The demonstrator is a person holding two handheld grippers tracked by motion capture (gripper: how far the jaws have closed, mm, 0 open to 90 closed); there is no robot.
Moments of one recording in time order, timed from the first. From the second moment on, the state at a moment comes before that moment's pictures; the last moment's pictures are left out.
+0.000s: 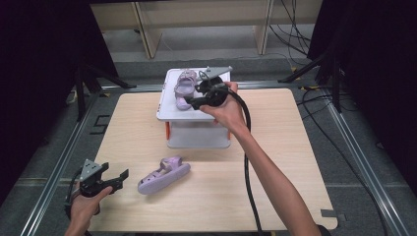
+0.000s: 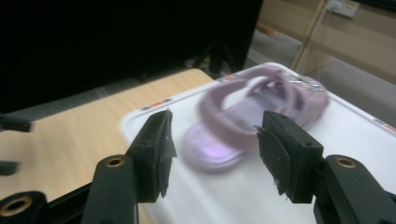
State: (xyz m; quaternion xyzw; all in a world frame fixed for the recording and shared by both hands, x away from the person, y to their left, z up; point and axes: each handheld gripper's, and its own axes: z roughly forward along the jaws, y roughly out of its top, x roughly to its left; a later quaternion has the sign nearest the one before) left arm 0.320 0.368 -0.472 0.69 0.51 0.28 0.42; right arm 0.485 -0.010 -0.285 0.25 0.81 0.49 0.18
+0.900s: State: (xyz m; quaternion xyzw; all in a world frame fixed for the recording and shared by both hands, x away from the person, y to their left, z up) left arm 0.321 0.369 -0.472 0.69 0.52 0.28 0.42; right arm 0.414 0.033 -0.401 0.15 0.86 0.49 0.04
